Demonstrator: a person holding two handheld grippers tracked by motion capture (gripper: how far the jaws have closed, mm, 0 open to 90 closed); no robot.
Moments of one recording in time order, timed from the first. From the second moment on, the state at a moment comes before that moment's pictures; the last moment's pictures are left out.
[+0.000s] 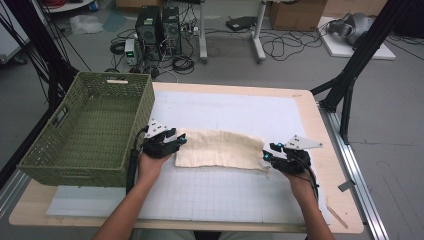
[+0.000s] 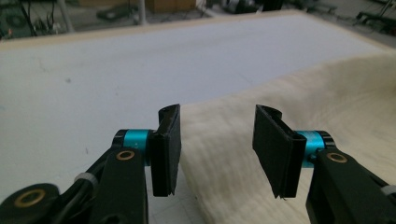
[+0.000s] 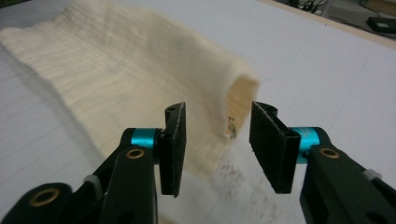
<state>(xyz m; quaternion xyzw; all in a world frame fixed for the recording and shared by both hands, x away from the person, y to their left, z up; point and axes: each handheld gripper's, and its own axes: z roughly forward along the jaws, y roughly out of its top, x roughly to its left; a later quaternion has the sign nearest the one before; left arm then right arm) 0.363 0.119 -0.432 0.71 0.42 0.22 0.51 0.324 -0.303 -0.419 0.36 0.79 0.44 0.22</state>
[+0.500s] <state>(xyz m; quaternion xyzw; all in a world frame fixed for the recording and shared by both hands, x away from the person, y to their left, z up) 0.418 0.121 -0.445 0.71 0.50 0.19 0.46 0.406 -0.291 -0.434 0.45 0.78 0.40 0.17</state>
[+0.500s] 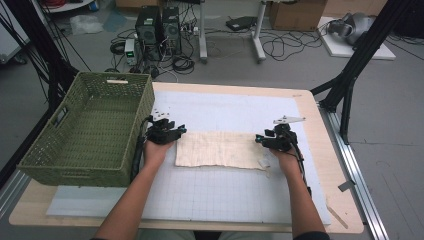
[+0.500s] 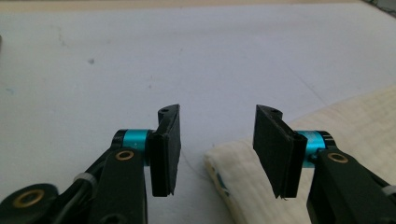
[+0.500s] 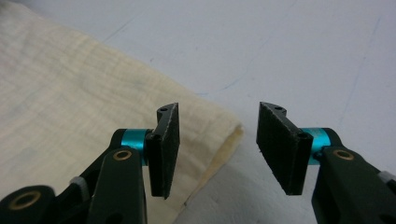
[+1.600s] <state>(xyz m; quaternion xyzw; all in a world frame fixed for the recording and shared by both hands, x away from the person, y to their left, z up) 0.376 0.125 -0.414 0.74 0.40 0.21 0.50 0.368 -0.284 -0.410 0.34 0.81 0.42 0.23</state>
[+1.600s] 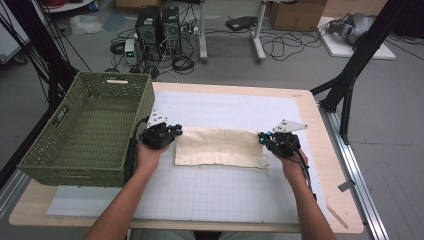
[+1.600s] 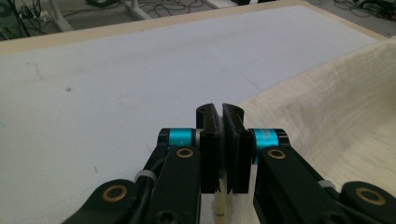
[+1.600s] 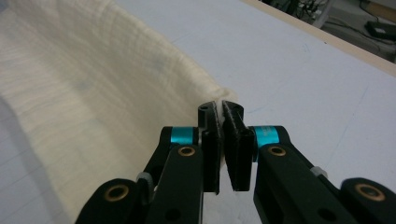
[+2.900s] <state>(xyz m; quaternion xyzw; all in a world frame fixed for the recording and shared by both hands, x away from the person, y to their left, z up) 0.326 0.119 -0.407 0.73 0.39 0.18 0.53 0.316 -0.296 -0.440 0.31 0.83 0.40 0.21</state>
